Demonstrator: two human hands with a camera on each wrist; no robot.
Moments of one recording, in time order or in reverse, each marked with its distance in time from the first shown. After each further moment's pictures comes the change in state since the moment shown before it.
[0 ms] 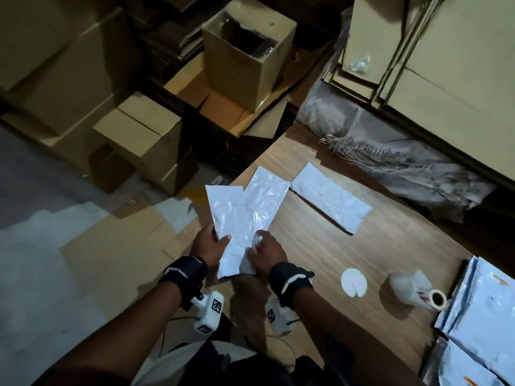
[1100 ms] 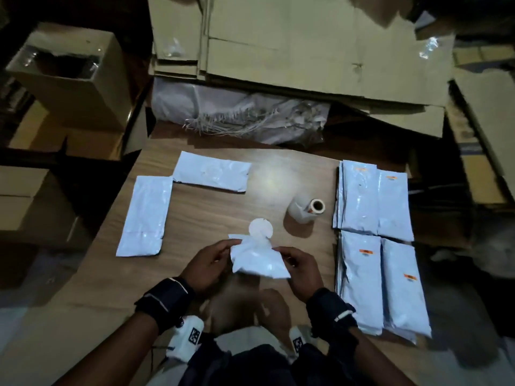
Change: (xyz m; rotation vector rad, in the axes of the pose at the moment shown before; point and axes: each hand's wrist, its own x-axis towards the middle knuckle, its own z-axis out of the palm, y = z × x) left_hand -0.130 0.058 0.145 0.236 -0.788 0.586; right_hand -0.197 0.214 -0.091 0.607 0.651 -0.101
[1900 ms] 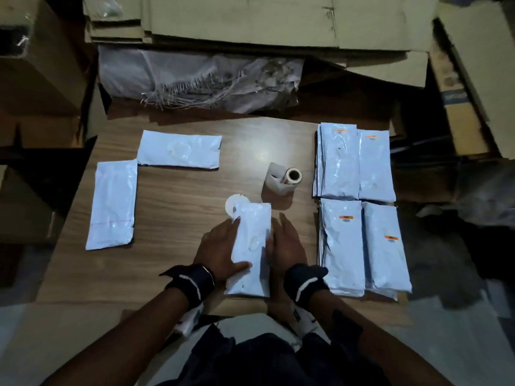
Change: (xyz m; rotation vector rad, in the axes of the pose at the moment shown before) left_hand 0.033 -0.008 0.082 0.868 -0.100 0.056; right_hand 0.012 0.082 -0.008 -0.616 -0.015 0.028
